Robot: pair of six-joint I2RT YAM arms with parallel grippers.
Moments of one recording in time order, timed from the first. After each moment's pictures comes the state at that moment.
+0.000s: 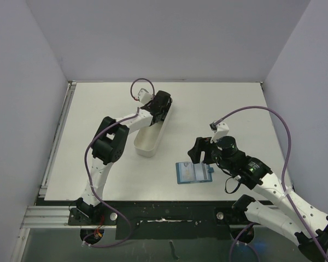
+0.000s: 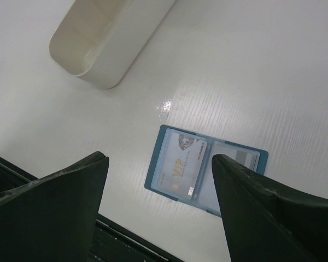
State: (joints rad) left arm -0.60 2.29 1.72 -0.10 -0.50 -1.42; right arm 0.72 0.79 0.73 -0.49 0.12 0.48
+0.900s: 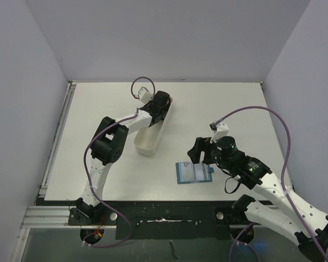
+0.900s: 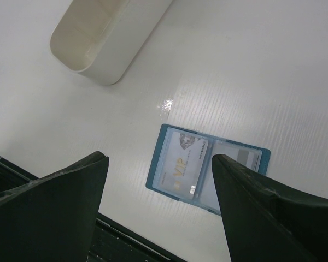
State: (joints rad) left arm -0.60 2.28 1.69 -0.03 -0.52 -1.30; right arm 0.71 0.79 0.73 -0.49 0.12 0.49
